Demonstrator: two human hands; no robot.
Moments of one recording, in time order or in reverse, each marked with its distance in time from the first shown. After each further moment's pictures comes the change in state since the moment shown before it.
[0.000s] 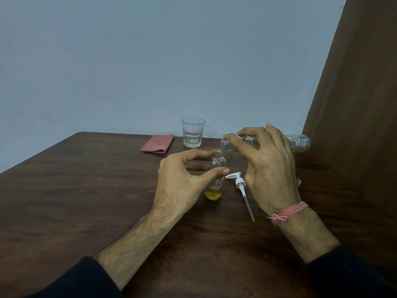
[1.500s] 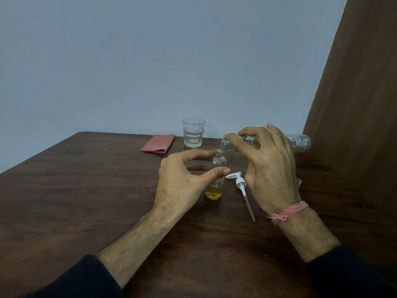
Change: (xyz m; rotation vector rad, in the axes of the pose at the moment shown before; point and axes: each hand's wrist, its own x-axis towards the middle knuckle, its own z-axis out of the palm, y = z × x) left_hand -0.001 0.001 0.000 0.006 -0.011 0.005; right_hand -0.001 0.001 0.002 -0.009 0.017 -0.001
